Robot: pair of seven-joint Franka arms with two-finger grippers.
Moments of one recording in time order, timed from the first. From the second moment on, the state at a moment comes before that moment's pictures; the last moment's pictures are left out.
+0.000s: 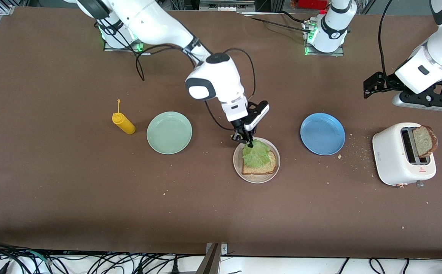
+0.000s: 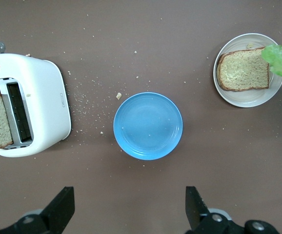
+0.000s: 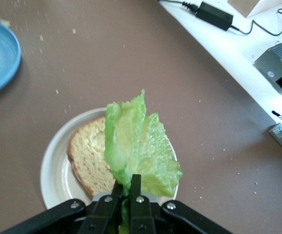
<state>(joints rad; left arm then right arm) 0.00 0.00 -0.11 -1.67 0.00 1.60 0.00 0.69 0.90 0.15 -1.31 -0.73 2.80 0.34</state>
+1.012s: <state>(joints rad) 0.00 0.00 -0.11 -1.67 0.00 1.60 0.00 0.81 1.11 -0.04 -1.11 -0.71 2.93 0.34</state>
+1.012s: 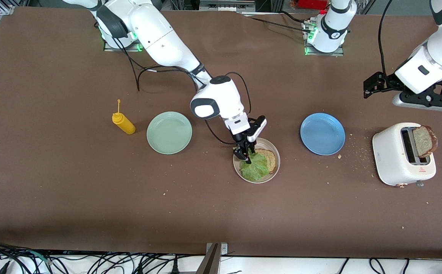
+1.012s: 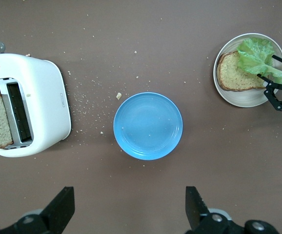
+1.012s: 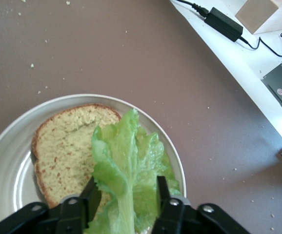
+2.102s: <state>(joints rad) 0.00 0.00 -0.11 -1.67 0.00 1.60 0.00 0.81 0.69 -0.07 -1.05 -0.07 2.02 0.34</state>
